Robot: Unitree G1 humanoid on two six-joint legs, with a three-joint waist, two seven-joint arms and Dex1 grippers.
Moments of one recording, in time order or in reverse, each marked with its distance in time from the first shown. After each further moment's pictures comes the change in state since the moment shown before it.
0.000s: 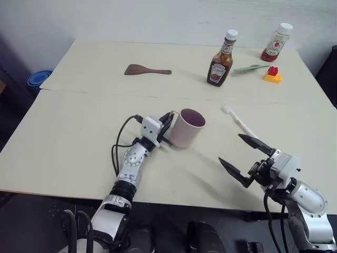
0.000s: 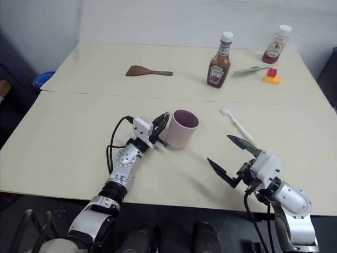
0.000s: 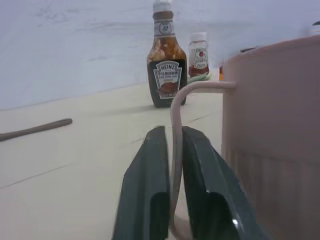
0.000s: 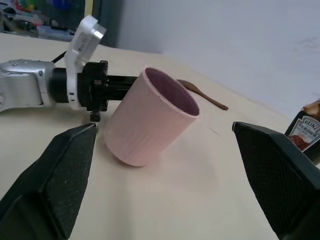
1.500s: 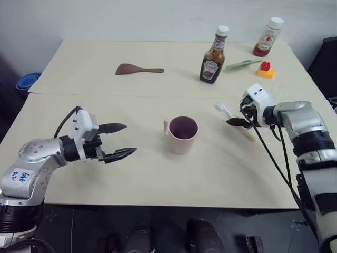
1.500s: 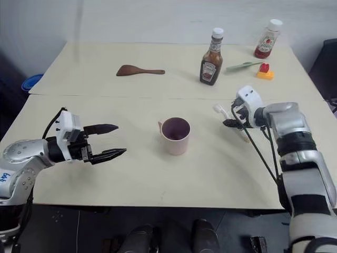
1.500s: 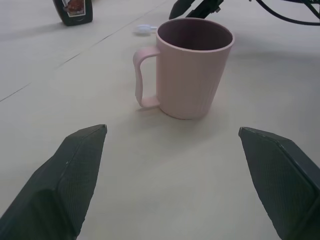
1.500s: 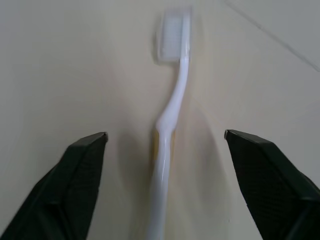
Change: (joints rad) left arm 0.329 0.767 0.234 -0.894 -0.511 0.990 -0.593; right arm -1.194 -0.202 0.455 1.218 -0.410 0.767 0.112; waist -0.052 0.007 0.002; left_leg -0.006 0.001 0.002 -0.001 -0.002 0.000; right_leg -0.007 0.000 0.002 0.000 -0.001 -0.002
